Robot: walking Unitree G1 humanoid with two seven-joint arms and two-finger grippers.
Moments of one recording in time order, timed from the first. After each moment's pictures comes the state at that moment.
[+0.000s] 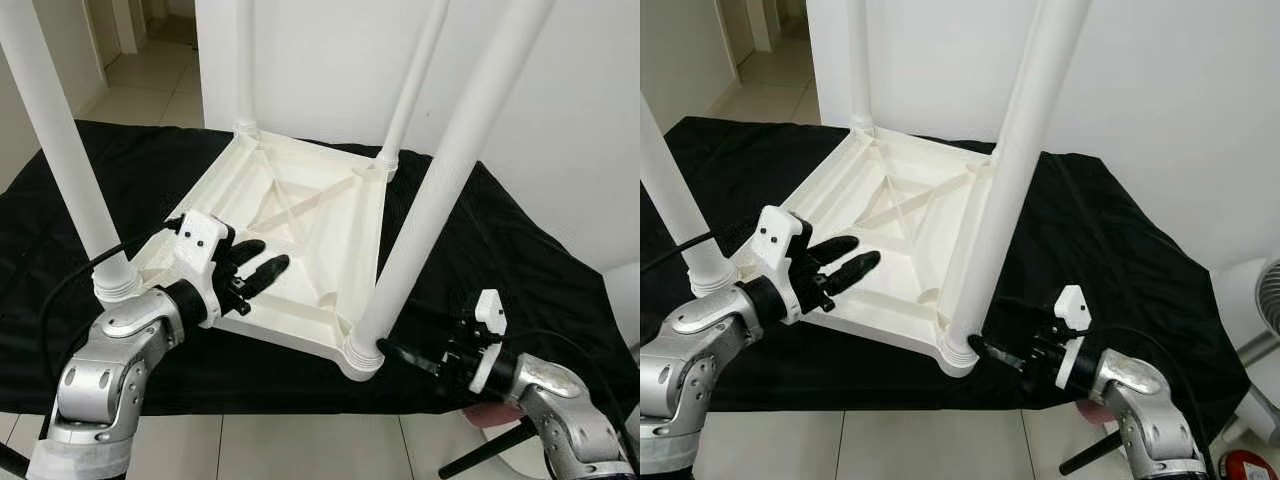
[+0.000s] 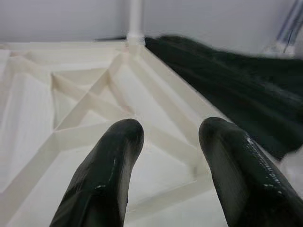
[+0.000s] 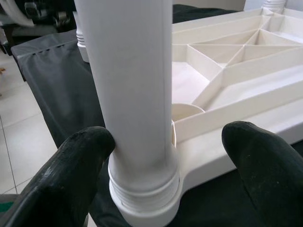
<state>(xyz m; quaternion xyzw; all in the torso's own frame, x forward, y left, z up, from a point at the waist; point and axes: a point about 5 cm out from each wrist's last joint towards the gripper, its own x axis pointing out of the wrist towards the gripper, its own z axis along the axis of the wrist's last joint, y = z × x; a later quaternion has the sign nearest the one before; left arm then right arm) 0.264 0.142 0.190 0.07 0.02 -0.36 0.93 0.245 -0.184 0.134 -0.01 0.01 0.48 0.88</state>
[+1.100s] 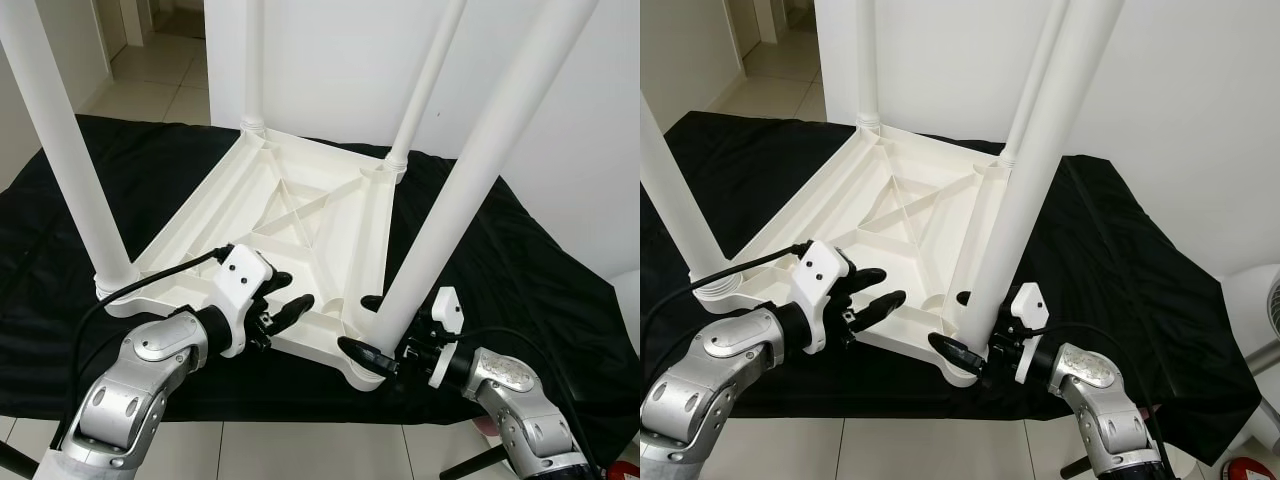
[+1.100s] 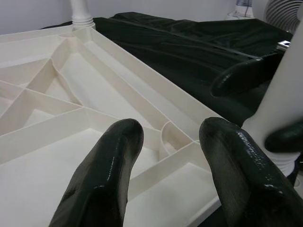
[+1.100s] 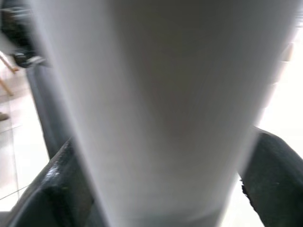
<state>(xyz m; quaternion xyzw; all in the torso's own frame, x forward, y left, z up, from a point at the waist) 0.249 0.112 0.180 0.10 0.03 -0.43 0.89 0.254 -0.146 0.132 -0.01 -0.02 0.48 0.88</state>
